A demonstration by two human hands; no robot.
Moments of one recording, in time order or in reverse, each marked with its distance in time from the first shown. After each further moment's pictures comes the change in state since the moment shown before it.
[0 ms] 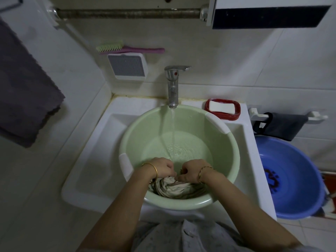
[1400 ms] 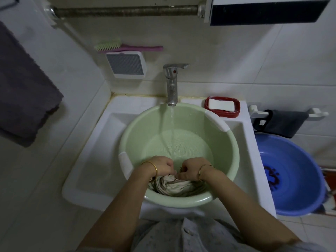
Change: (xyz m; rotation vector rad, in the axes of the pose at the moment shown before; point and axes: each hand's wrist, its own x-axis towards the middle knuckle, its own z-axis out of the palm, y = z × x) left_hand -0.001 0.000 0.000 -0.019 -0.005 0.002; right_hand 0.000 0.000 0.001 0.009 0.006 -0.001
